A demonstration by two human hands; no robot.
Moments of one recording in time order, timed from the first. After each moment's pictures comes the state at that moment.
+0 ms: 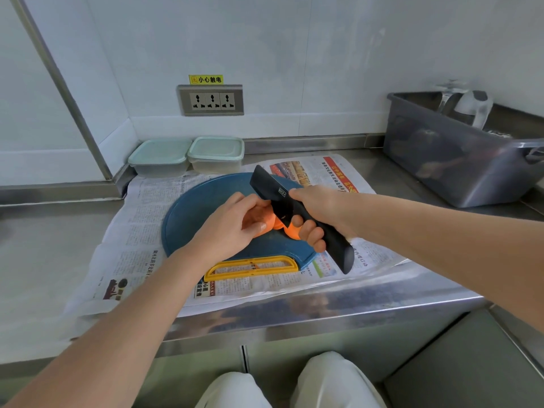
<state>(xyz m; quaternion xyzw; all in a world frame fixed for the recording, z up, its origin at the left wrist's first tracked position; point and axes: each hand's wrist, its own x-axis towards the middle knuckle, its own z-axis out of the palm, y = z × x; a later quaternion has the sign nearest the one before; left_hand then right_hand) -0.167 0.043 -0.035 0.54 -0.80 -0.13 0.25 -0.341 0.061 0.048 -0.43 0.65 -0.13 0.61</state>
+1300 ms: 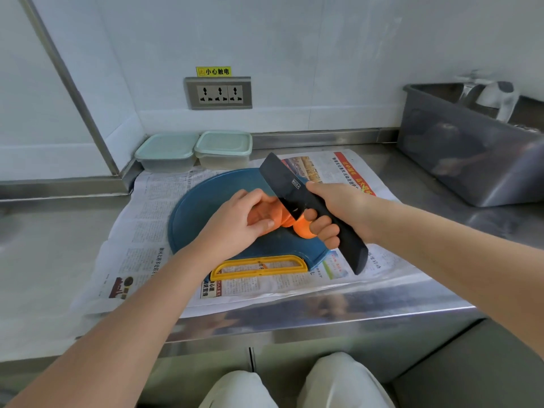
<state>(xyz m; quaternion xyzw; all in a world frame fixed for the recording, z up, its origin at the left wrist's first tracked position) -0.160 0.040 -0.040 0.54 -0.78 -0.16 0.27 -0.353 0.052 0.032 -0.41 0.58 -0.20 0.67</state>
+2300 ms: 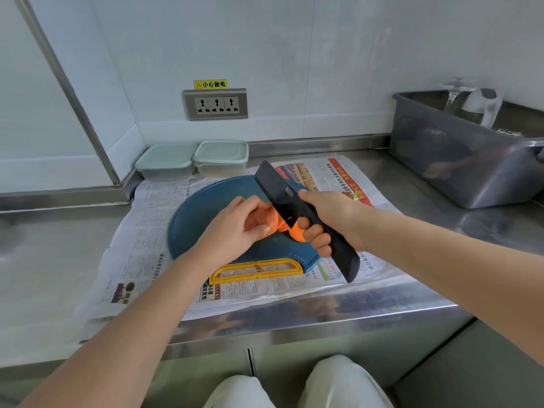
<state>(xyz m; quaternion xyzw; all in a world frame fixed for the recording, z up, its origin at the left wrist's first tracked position) -0.164 0.043 -0.036 0.54 -0.78 -0.15 0.26 -0.352 0.069 0.041 -0.41 0.60 -0.20 0.66</state>
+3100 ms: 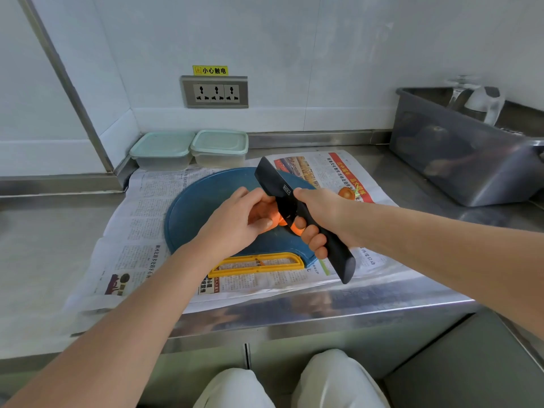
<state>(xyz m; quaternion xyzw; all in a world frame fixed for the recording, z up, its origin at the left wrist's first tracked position) -0.167 0.043 -0.036 0.54 -0.79 -0.16 0.25 -0.334 0.065 0.036 -0.41 0.66 -0.15 0.61</state>
